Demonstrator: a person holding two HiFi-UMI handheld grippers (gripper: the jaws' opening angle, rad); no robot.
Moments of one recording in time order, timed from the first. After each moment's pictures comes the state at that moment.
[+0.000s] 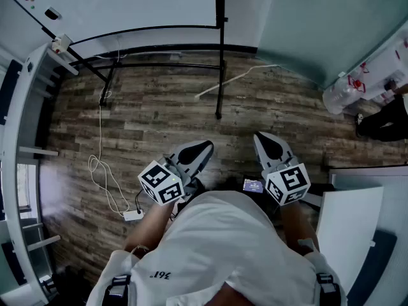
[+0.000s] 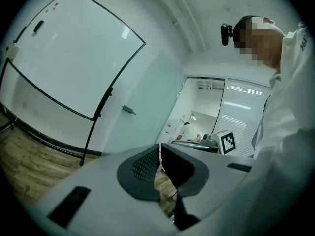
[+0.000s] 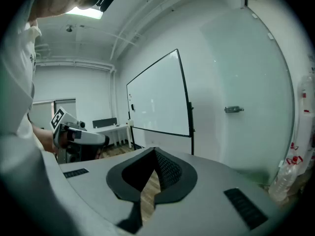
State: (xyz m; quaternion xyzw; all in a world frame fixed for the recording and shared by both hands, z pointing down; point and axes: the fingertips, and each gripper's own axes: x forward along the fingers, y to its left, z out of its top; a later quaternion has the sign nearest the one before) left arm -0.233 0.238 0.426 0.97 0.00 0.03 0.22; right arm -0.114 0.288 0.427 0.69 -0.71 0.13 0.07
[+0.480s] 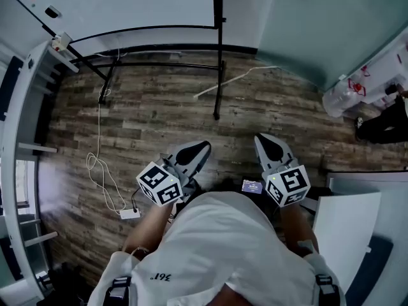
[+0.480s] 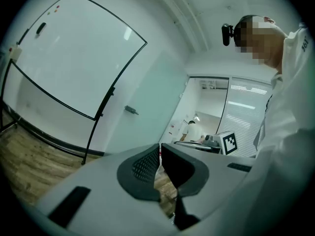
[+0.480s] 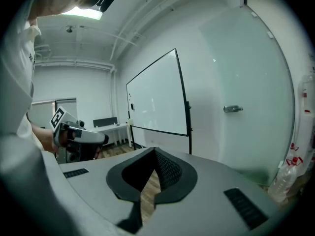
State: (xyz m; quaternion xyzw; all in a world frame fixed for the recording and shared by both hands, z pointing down) left arm -0.217 0.241 0.429 0.97 -0.02 0.03 0.23; right arm -0.091 0.297 0.433 0.69 -0.71 0.13 0.07
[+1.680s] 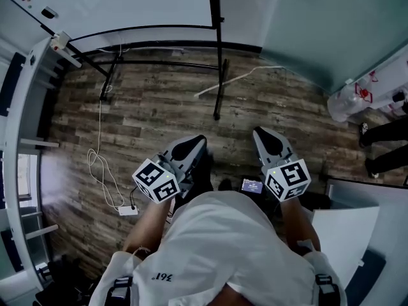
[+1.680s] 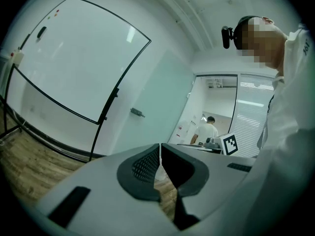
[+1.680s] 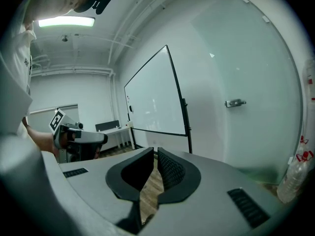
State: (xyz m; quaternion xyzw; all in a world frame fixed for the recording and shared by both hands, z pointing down) left arm -0.160 0.203 0.432 0.97 -0.06 0.03 0.22; right arm -0.025 0.259 0.445 0.67 -0.72 0.15 0.05
